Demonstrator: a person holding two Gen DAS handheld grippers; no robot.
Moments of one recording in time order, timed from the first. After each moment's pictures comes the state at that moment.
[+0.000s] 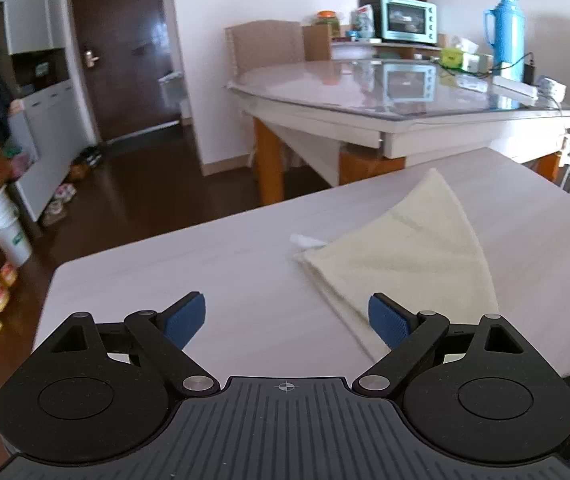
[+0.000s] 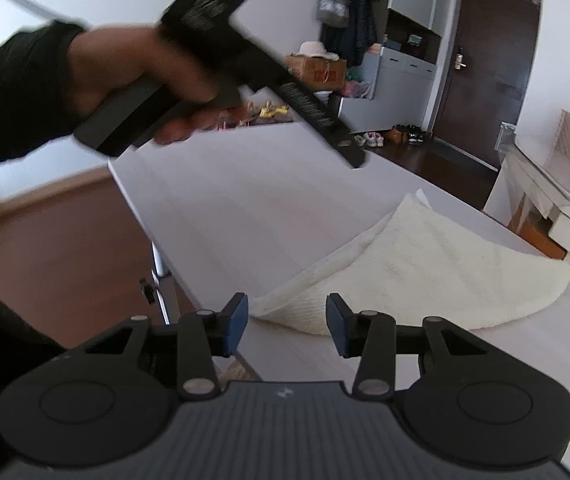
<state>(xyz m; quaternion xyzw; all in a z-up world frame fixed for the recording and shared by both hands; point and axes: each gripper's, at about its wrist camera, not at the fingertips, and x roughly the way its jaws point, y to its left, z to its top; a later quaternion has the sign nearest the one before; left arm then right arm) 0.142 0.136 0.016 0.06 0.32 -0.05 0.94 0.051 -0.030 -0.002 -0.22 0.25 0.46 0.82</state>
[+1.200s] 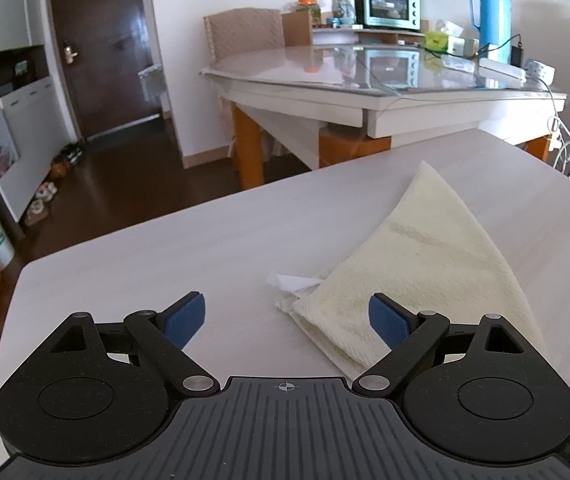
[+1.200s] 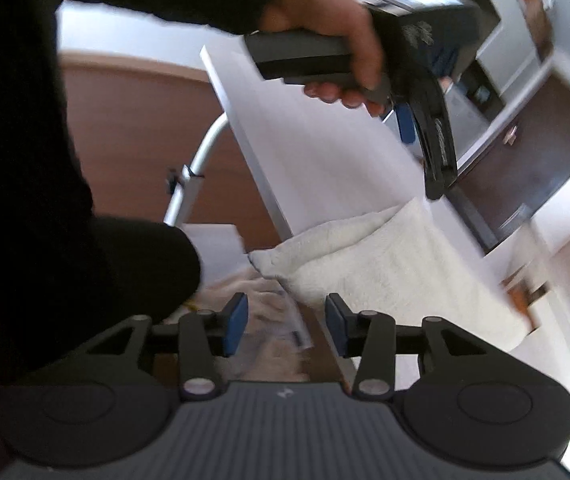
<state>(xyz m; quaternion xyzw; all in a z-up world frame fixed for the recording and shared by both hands) 0.158 0.132 -0.005 0.07 0.34 -0.07 0.94 -0.016 -0.033 -0.049 -0.44 0.14 0.47 0.76</state>
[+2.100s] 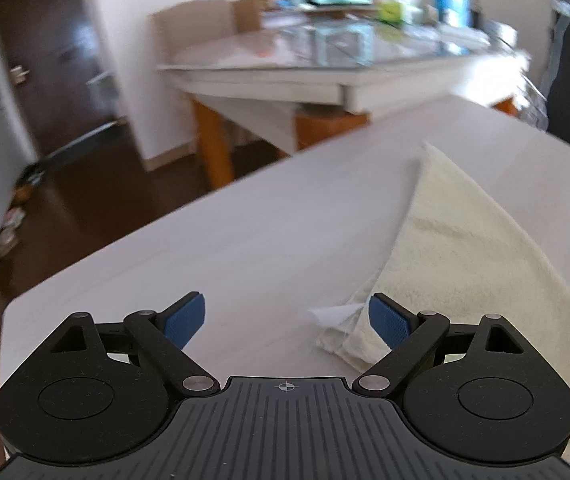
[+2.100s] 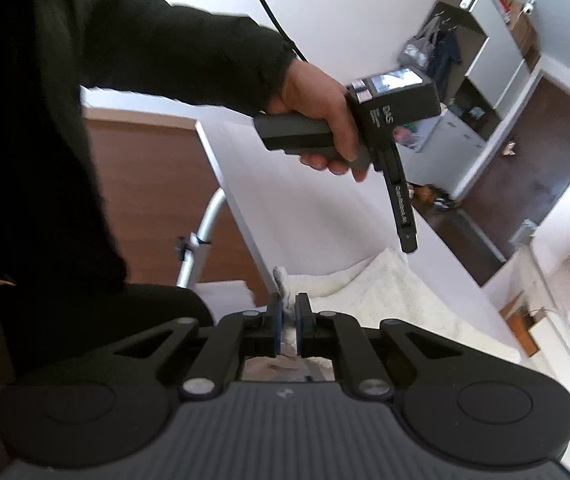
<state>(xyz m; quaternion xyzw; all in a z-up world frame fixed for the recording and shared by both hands) 0.190 0.154 -0.017 0.15 0.37 -0.18 0.90 -0.007 -0.052 0.010 -0.35 0.14 0.52 0.77</state>
